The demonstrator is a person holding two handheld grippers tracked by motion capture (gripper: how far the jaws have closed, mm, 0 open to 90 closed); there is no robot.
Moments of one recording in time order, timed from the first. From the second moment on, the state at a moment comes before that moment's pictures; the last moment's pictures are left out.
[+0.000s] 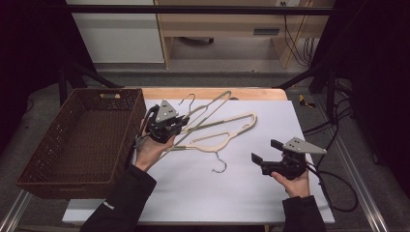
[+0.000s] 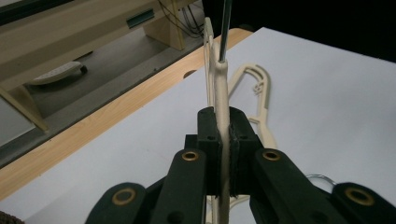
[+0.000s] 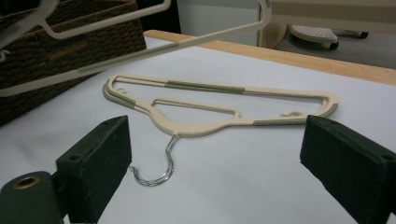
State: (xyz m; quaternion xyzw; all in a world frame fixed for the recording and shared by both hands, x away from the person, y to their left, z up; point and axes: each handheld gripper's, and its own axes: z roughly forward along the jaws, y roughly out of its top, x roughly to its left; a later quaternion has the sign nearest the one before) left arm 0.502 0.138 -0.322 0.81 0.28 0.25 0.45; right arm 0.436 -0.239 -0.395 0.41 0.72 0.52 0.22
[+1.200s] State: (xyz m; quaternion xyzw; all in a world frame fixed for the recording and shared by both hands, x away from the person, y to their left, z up) left arm 0.463 0.327 -0.239 0.78 0.30 0.30 0.46; right arm 0.433 -0.234 -0.397 0.40 0.73 0.51 0.23
